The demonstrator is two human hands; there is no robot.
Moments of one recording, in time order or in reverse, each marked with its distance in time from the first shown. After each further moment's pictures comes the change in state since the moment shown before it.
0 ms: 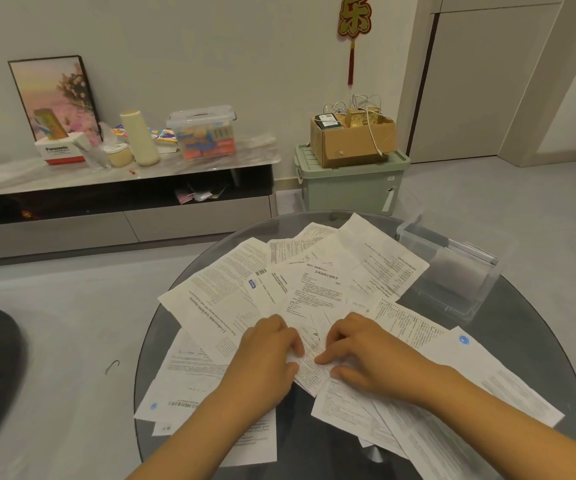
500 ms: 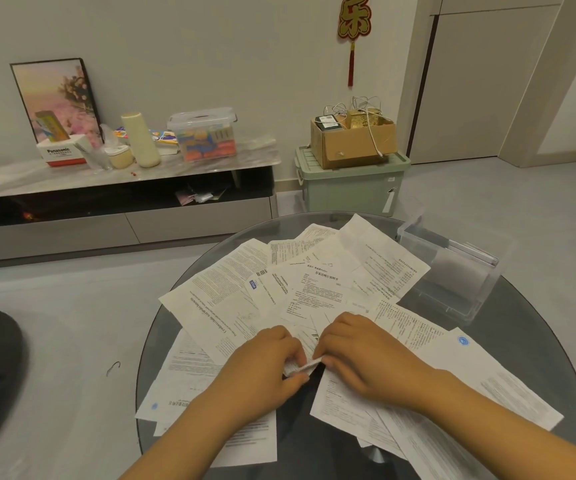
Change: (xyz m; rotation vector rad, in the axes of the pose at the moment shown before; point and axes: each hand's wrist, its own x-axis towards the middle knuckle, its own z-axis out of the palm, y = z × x) left_hand -0.007 -0.003 -0.010 -0.001 -0.065 0.117; right_hand 0.001 -0.003 0.005 -0.041 0.122 -0.112
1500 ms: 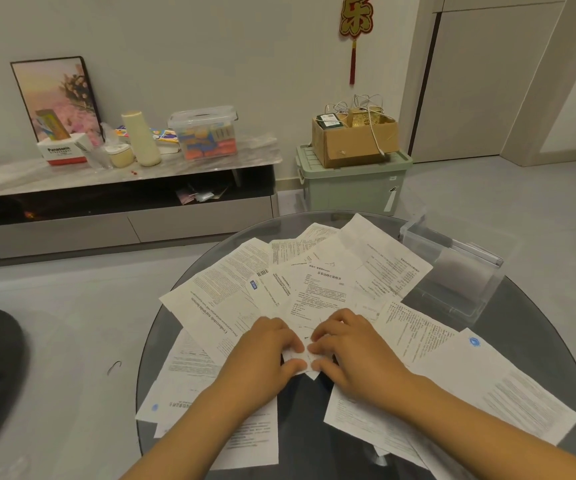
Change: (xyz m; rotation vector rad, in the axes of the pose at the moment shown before) left_hand 0.012 -0.013 0.009 -0.105 0.039 -0.093; right_hand 0.016 -0.004 0.022 -0.049 0.120 0.116
